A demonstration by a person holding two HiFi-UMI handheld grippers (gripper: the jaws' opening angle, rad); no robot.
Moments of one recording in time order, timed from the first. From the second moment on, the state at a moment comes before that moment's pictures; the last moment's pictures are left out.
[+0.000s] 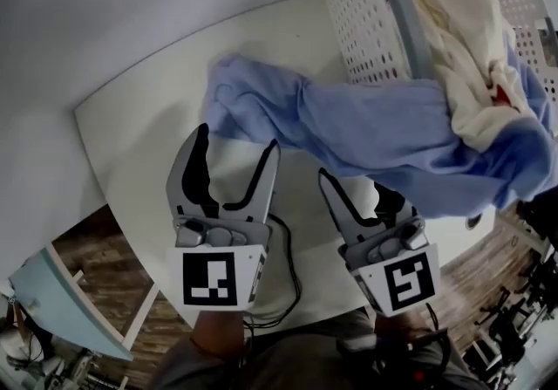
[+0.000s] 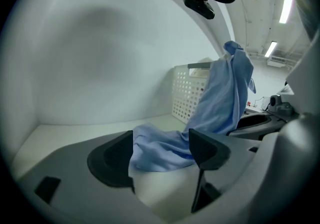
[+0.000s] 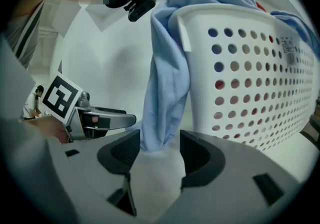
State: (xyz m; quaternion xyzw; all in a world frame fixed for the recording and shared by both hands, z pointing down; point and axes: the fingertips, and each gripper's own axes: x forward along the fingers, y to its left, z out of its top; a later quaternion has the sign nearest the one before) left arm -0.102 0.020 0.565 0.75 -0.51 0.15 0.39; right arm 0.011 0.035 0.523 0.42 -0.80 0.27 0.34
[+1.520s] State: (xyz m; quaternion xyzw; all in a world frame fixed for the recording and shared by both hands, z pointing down) left arm -0.056 -0.057 0.336 0.81 -0.47 0.03 0.34; right arm 0.004 -0.045 0.315 0.45 -0.85 0.12 0.24
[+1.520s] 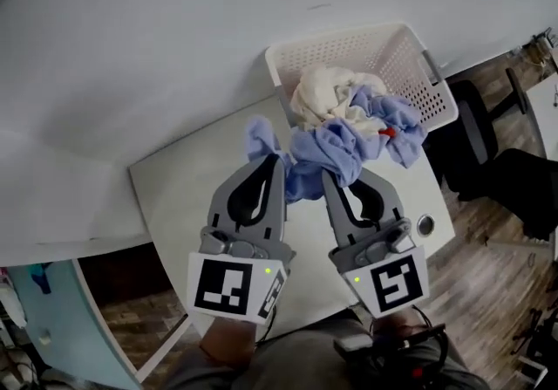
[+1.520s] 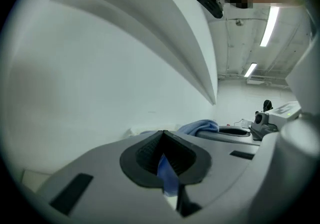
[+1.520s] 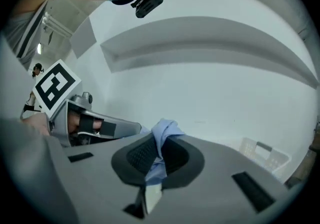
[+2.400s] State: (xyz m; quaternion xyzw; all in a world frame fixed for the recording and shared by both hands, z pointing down) left arm 0.065 -0.154 0.332 0.83 -0.45 0.09 0.32; right arm 0.149 -0.157 0.308 0.50 -0.79 0.08 0.33
